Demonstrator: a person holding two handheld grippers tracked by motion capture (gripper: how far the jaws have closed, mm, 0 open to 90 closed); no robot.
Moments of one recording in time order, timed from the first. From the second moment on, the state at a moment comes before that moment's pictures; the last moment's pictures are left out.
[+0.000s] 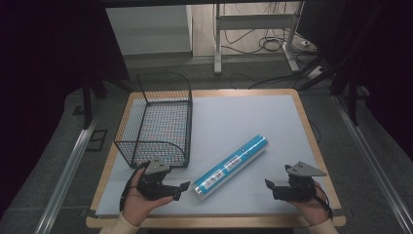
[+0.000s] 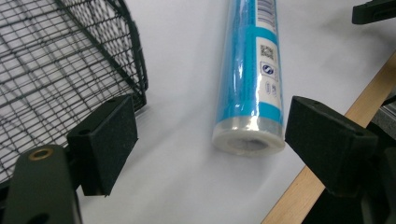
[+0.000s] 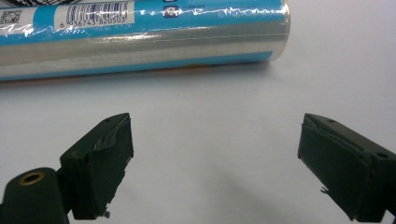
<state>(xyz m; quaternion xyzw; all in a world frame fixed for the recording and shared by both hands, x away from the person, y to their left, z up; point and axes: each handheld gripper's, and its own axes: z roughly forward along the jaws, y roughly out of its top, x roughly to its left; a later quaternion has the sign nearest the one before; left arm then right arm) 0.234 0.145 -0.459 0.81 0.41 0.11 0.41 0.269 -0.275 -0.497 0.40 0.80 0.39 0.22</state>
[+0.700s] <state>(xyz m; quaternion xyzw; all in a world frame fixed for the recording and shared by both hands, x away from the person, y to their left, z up) 0.253 0.102 -0.450 0.82 0.38 0.11 0.40 0.269 -0.275 -0.499 0.39 0.80 0.39 0.21</state>
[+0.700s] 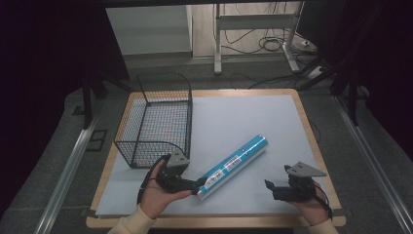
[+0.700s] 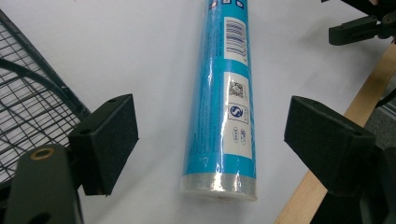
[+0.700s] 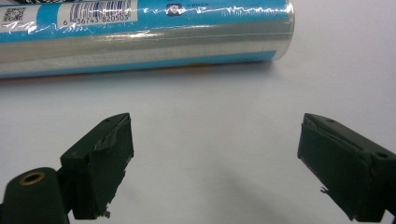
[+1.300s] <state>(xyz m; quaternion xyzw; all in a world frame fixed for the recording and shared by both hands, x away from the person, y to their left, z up) 0.263 0.083 -0.450 0.84 0.37 0.10 0.39 0.270 -0.275 -0.500 0.39 0.81 0.39 0.21</state>
